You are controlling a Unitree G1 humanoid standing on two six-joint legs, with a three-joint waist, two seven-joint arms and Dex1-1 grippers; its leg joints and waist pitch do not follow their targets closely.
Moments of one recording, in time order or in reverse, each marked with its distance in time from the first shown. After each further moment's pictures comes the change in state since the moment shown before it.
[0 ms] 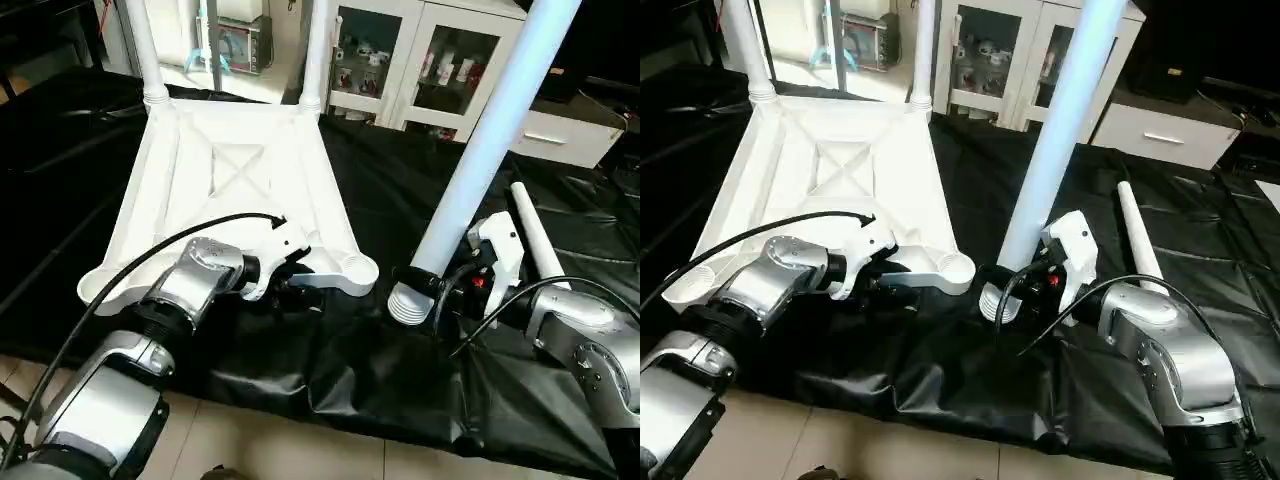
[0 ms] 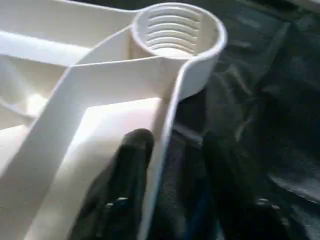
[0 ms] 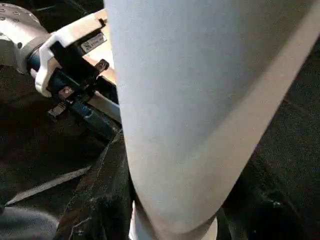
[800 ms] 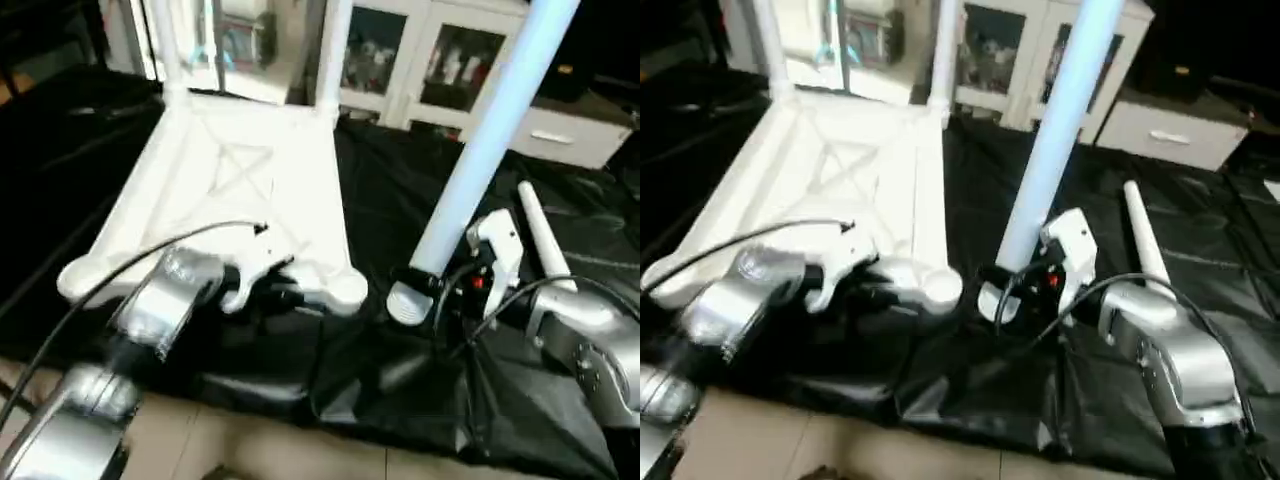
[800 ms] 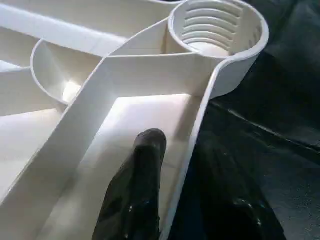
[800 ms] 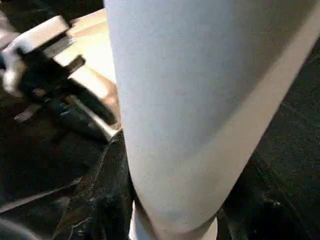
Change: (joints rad) left arm 0.255 0.120 0.012 -0.554 0.062 0.257 0.020; right arm -0.003 0.006 0.000 0.000 -0.002 -0.014 -0.004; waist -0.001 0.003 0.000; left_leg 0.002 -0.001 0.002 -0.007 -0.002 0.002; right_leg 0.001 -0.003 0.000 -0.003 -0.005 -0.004
